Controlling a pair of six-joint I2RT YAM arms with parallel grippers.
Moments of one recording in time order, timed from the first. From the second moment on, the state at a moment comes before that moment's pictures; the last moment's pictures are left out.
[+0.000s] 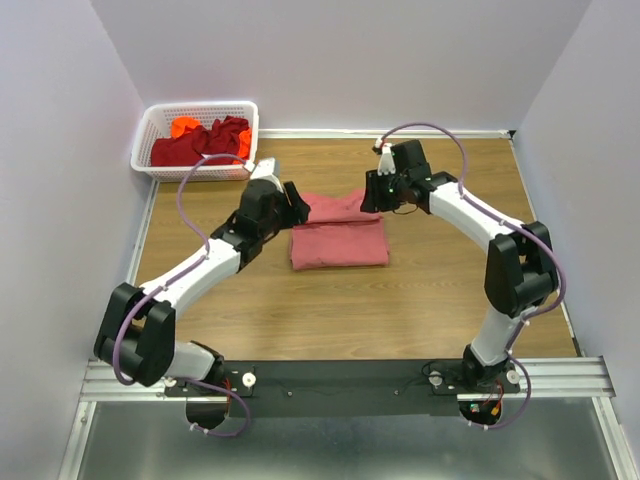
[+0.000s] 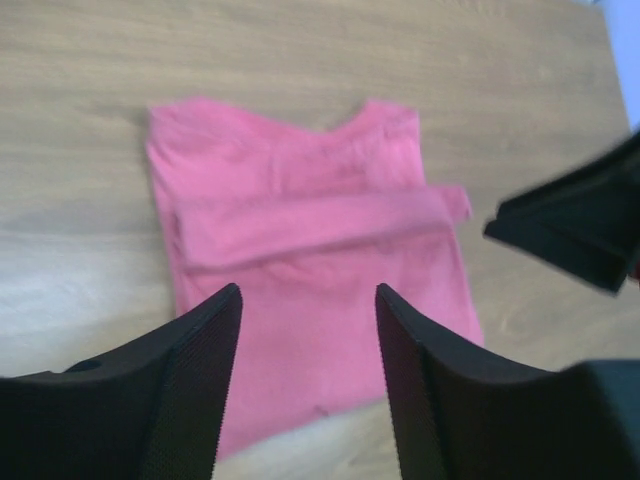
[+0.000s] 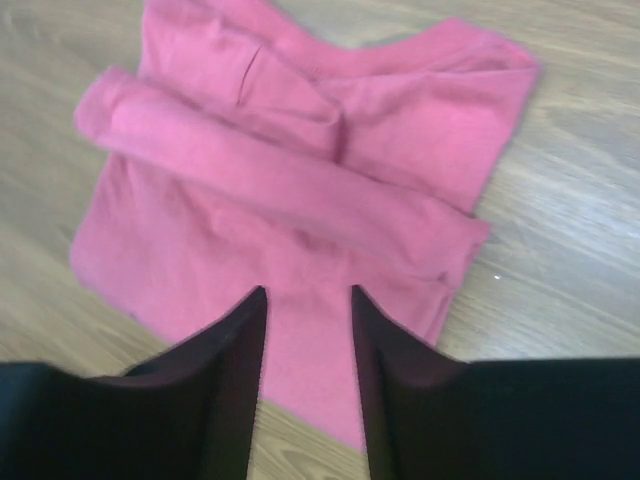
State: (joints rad) left arm -0.46 1.37 0.89 0.06 -0.05 -0.57; right arm 0.40 1.79 1.38 -0.39 -0.26 0.19
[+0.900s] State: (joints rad) left arm -0.58 1.55 0.73 0.06 0.02 -0.55; right arm 0.41 2.29 1.94 -0.47 -0.13 0.10
